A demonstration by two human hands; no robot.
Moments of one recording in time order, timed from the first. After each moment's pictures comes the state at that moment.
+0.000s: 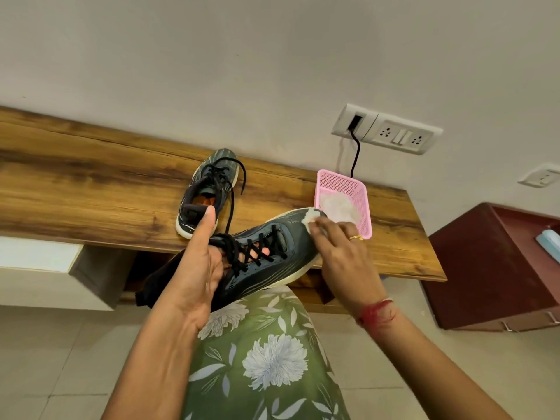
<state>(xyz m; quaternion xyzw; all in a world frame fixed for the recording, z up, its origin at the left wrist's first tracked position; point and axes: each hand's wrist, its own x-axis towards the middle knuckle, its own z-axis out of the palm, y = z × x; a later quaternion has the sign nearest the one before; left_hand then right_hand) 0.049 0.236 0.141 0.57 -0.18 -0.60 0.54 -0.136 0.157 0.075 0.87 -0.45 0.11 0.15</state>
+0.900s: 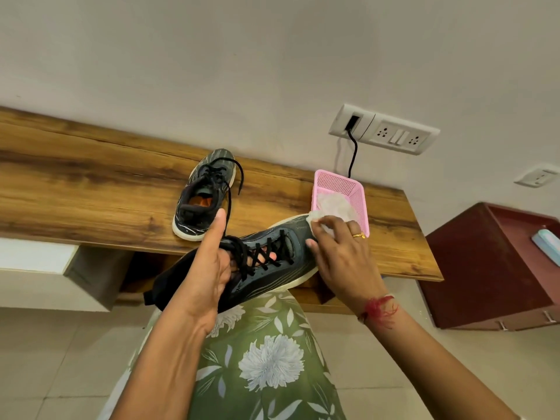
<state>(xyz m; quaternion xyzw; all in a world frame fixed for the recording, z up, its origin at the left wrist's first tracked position) 0.043 0.234 0.125 0.61 -0.20 -0.58 0.50 -0.141 0.151 0.076 0.86 -0.48 0.14 0.11</state>
